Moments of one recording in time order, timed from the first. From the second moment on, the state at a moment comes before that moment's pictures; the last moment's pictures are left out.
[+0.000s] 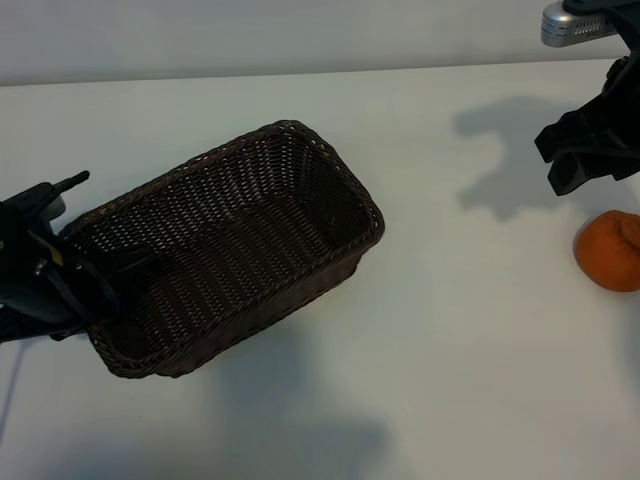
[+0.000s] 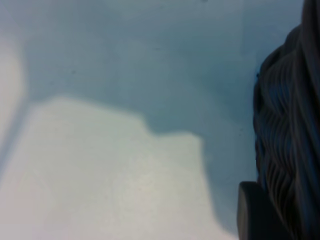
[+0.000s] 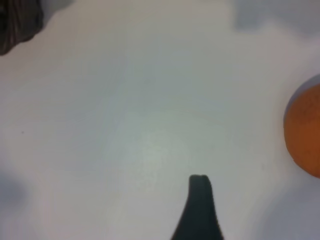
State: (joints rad) left arm -0.22 1.50 -0.63 0.01 0.45 -0.70; right arm 0.09 1.55 -1.29 0.15 1.14 -0.12
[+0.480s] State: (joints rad) left arm -0.22 1.49 -0.63 -0.20 0.43 -0.47; right arm 0.09 1.55 -1.29 0.15 1.14 -0.12
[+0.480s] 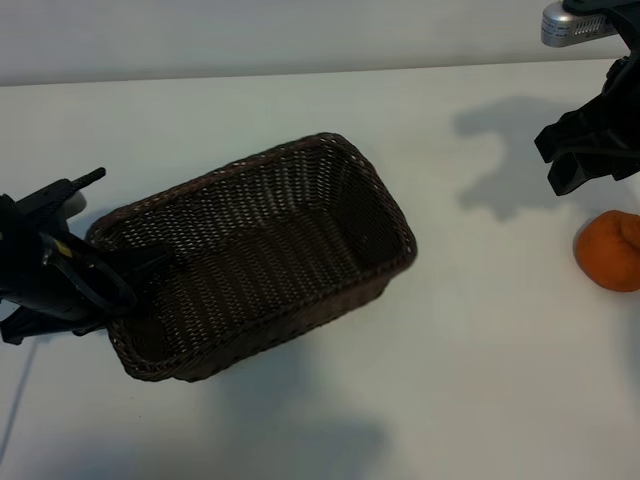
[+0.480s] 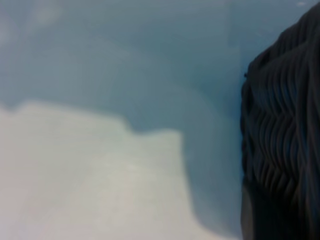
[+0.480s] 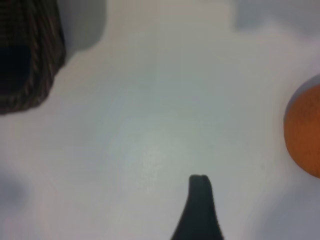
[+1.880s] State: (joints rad) left arm -0.06 1.29 -0.70 -0.55 0.42 -0.11; right arm 0.09 1.55 -1.29 0.15 1.14 -0.12
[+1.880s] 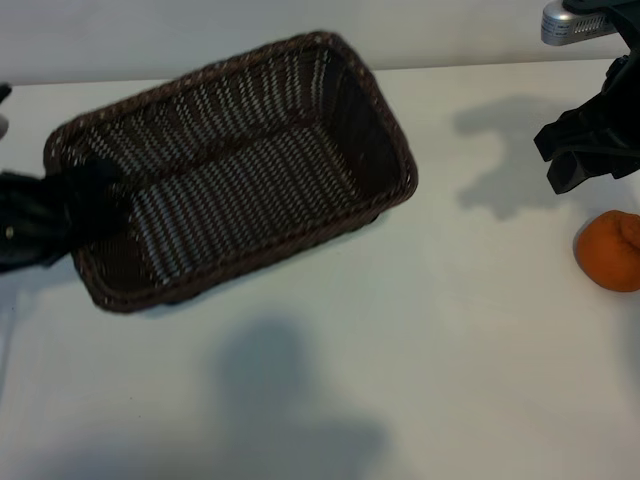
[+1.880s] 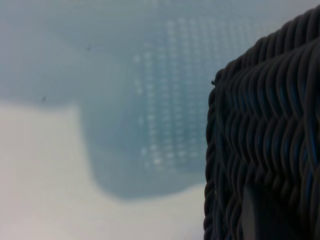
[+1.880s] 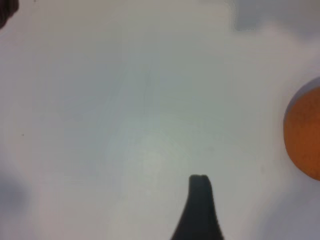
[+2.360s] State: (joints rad) left arm -0.07 1.59 -1.07 -0.56 0.63 0.05; right arm 0.09 1.55 -1.29 0.15 1.14 -0.12
